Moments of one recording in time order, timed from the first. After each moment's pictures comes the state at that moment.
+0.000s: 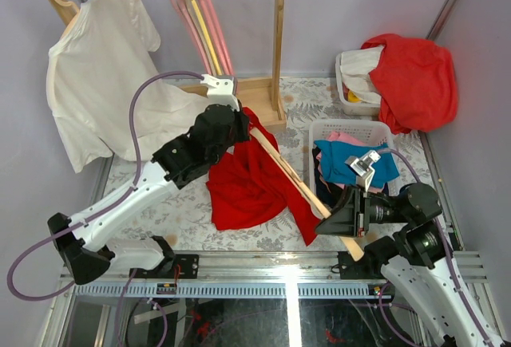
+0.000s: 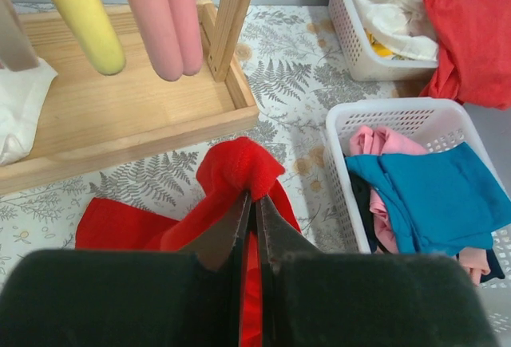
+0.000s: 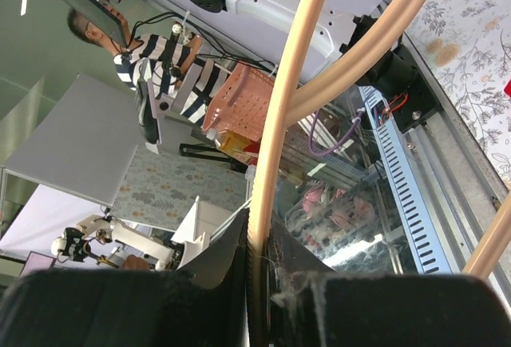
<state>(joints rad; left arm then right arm) -0.83 1.23 1.29 -0.38 -0.46 -0.45 0.44 0.34 0.58 -0.14 -1.15 1.08</state>
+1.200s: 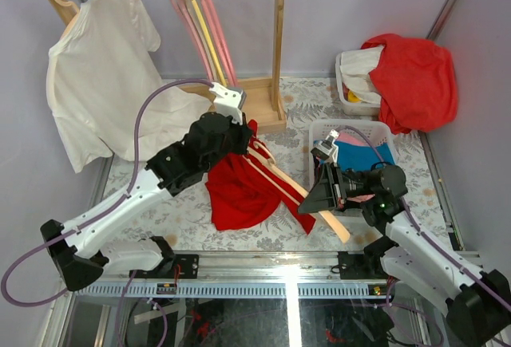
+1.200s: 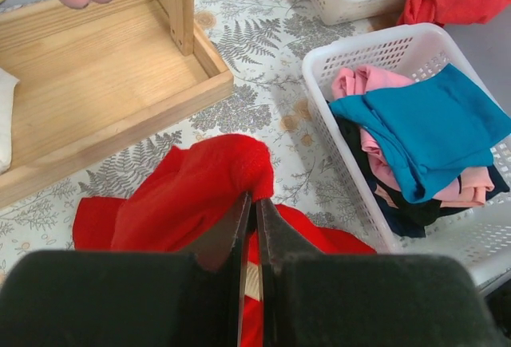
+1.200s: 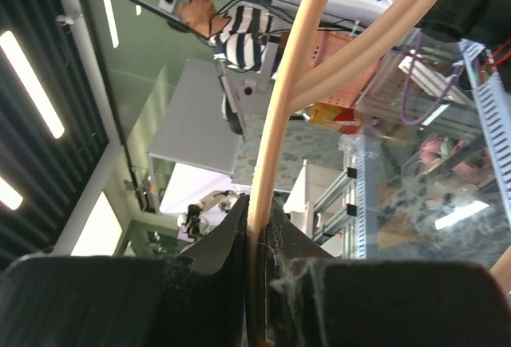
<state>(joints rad) -0.84 1.18 1.21 -0.39 -0.29 -0.33 0.50 0.76 0.43 0.71 -1.22 1.66</state>
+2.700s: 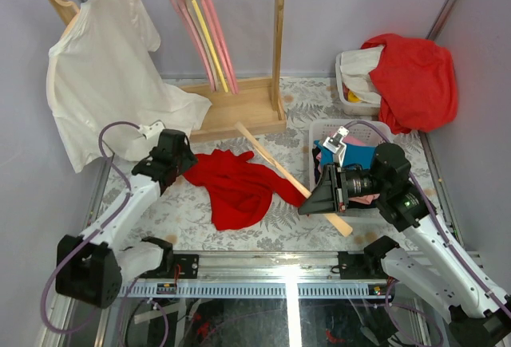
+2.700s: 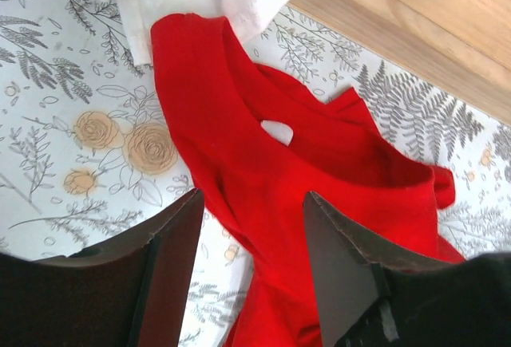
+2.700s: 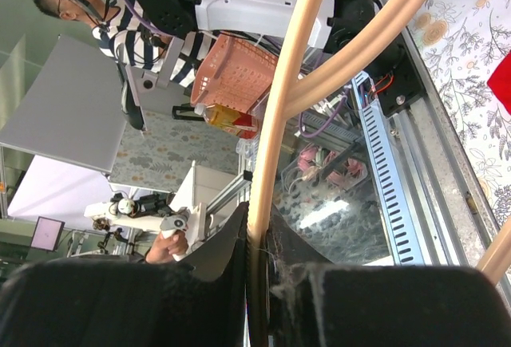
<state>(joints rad) -0.29 1.07 0.74 -0.49 -0.33 -0.76 0.52 0.71 0.75 -0.19 -1.16 0.87</state>
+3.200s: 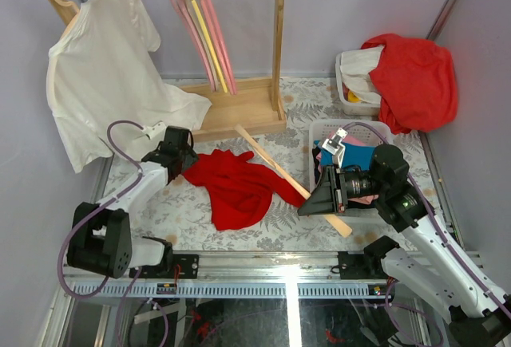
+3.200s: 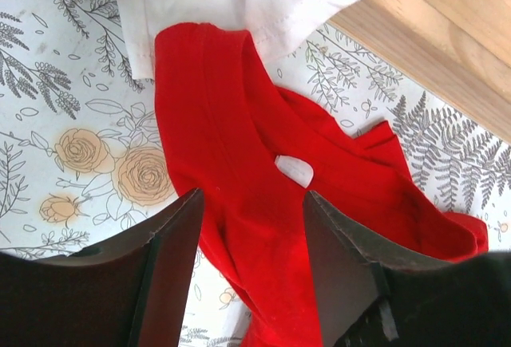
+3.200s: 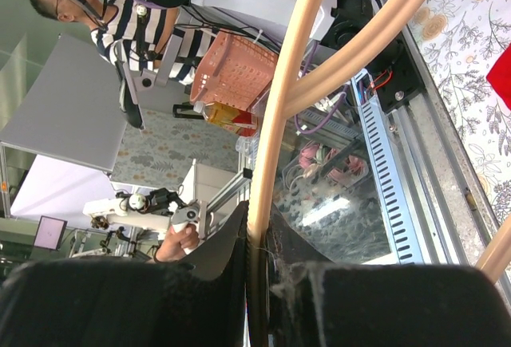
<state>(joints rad) -0.21 1.29 0.74 -0.36 -0.32 -0.82 0.52 0.70 0.72 -0.18 -1.16 0.87</state>
